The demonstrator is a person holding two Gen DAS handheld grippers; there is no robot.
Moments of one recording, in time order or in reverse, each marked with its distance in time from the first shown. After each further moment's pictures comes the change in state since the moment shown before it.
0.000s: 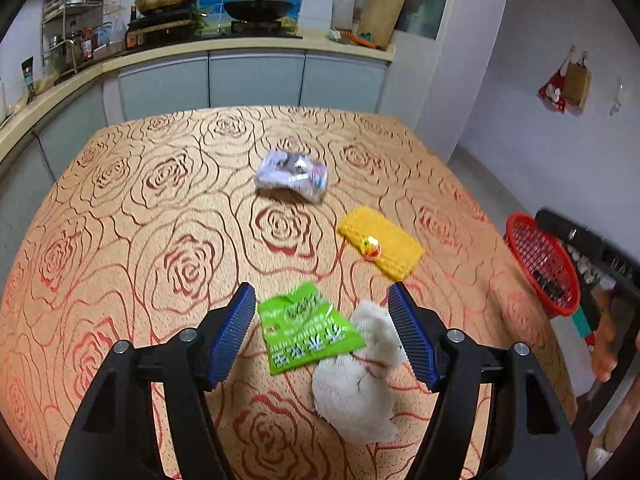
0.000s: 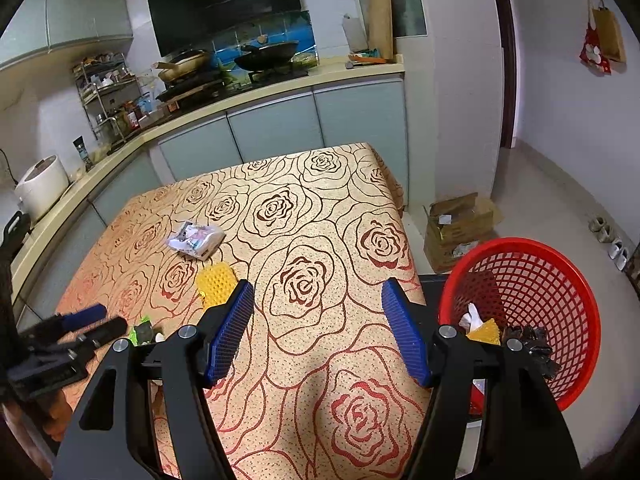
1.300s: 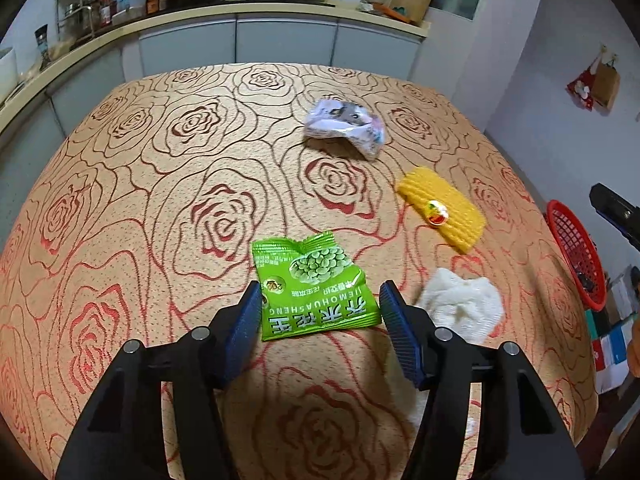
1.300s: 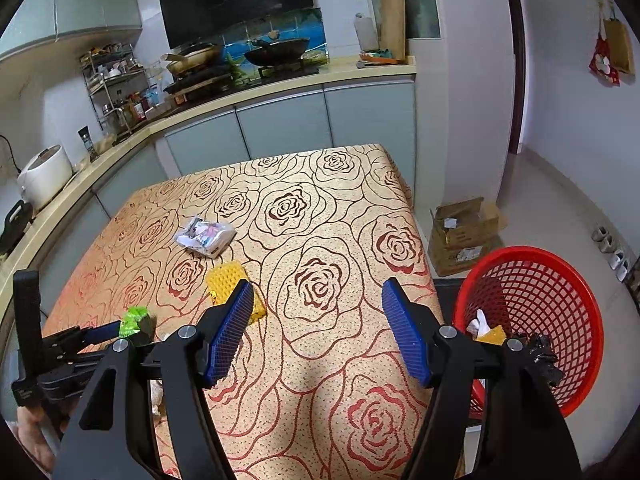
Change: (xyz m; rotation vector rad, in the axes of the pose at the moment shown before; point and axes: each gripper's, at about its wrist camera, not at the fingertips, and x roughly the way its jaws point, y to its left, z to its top) left arm 0.026 0.039 -0.016 -0.075 0.095 0.055; right arm 0.007 0.017 0.003 -0.042 0.017 0.009
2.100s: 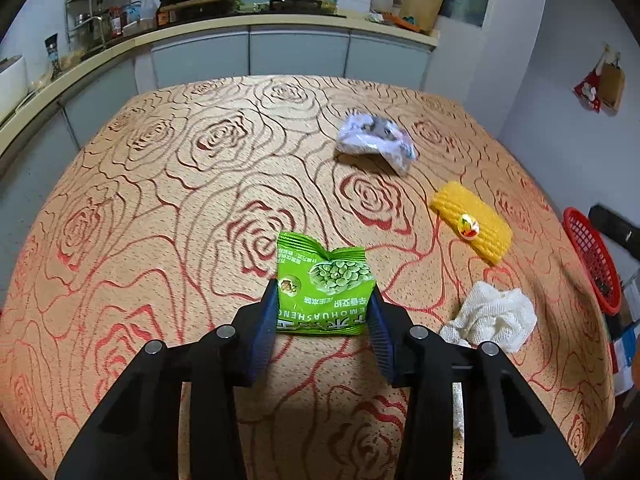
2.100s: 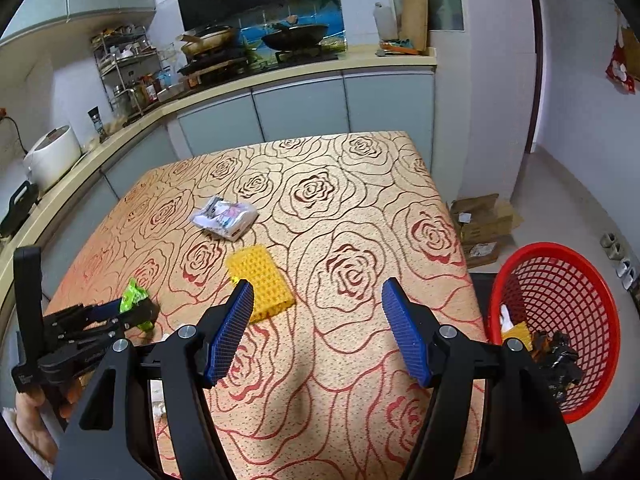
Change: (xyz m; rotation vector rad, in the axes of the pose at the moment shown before) left arm -0.003 0.019 0.005 0.007 -0.056 0.048; right arm 0.017 0.028 -0.008 -0.046 0.049 0.036
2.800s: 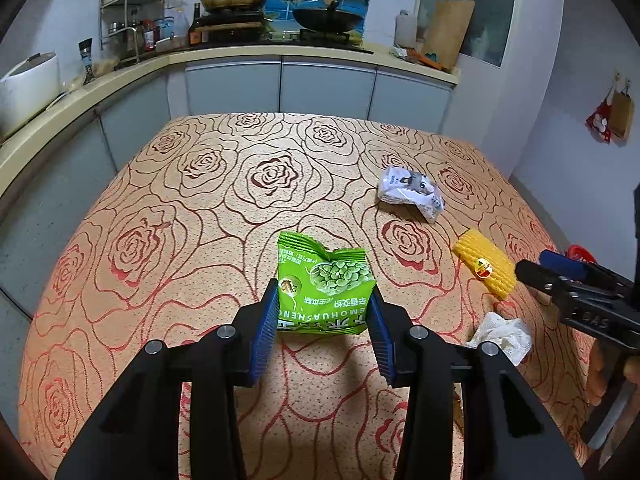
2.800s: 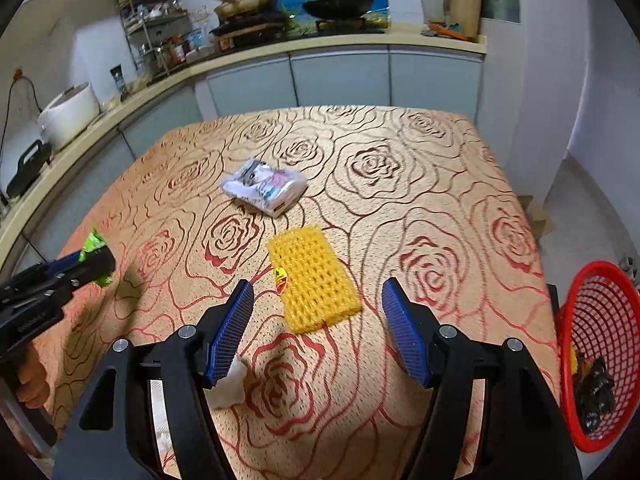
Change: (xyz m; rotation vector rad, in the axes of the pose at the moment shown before) left arm -0.037 0.032 0.009 -0.056 -0.099 0.052; right arm 0.062 0.043 0.002 -0.114 0.106 0.057
